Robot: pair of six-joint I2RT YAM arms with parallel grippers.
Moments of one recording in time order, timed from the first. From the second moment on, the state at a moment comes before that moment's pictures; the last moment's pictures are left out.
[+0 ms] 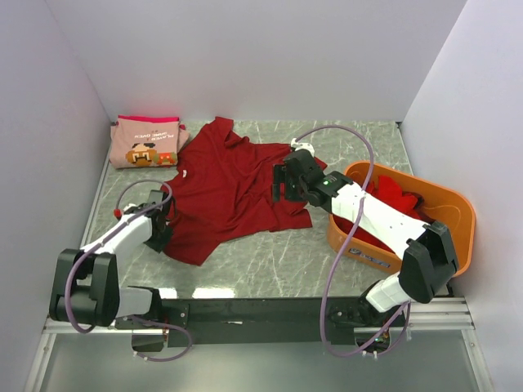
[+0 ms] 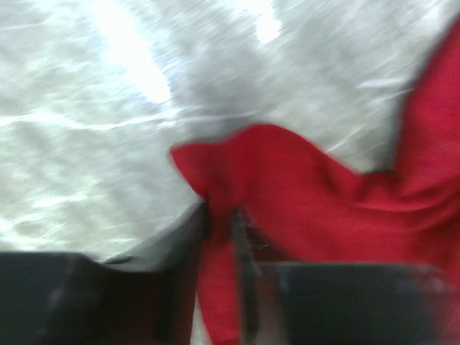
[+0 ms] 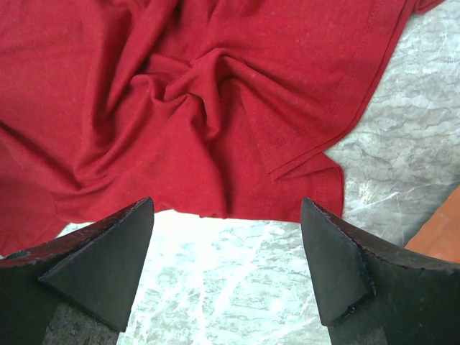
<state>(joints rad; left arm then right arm) -0.13 1.30 0.61 -0.69 -0.39 -1.18 0.67 1.47 1.19 -0.53 0.24 0.51</state>
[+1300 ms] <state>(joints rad) 0.12 0.97 0.53 -0.76 -0.58 -1.34 0.81 1.63 1.01 -0.60 0.36 0.68</state>
